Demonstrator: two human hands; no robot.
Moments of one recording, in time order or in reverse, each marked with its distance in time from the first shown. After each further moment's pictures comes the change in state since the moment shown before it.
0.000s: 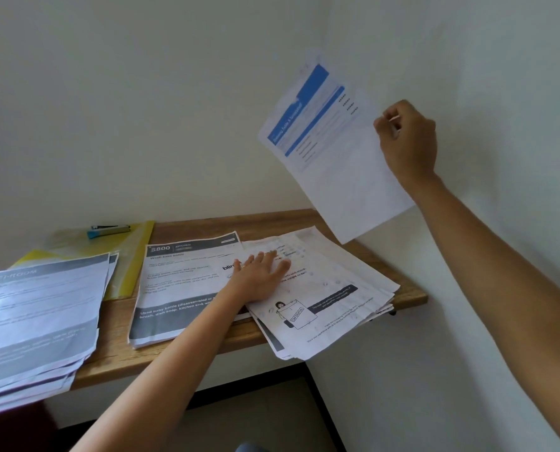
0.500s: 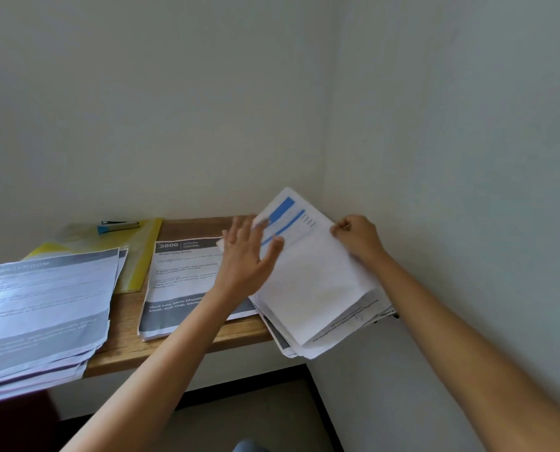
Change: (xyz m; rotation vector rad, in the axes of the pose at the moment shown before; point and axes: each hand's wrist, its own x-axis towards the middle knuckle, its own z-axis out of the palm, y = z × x) left_hand -0.032 -0.007 -0.024 -0.211 0.504 0.194; right_hand -0.123 0.017 0.064 0.101 -0.626 0.415
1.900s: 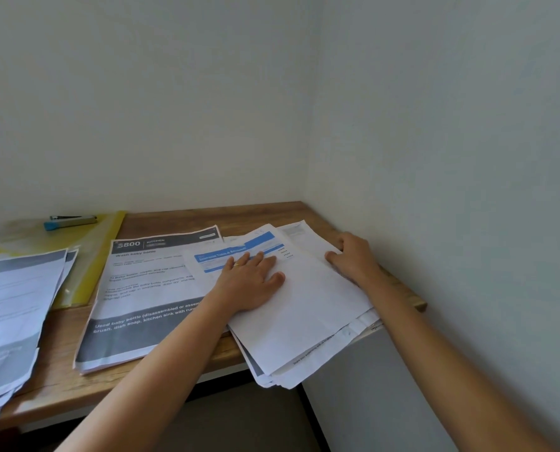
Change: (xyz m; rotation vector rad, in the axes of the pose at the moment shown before) left_hand 0.027 -0.004 0.053 0.381 -0.619 -0.056; right_hand 0.010 0.064 0.019 -0.217 -0.071 0.049
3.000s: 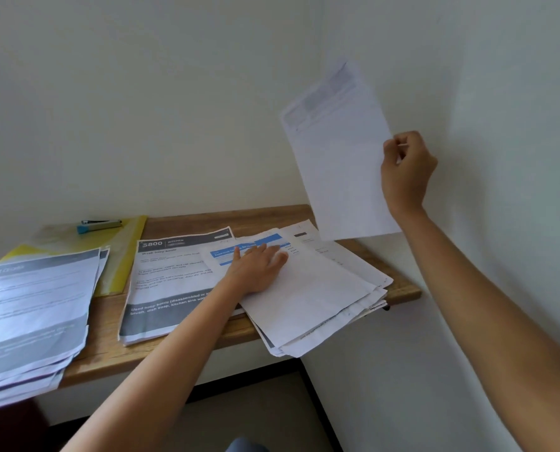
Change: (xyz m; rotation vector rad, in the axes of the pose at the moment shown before) left_hand -0.013 0.001 -0.013 -0.150 0.107 -0.021; right_hand 0.004 -0.069 -0.123 0.358 0.900 -0.337
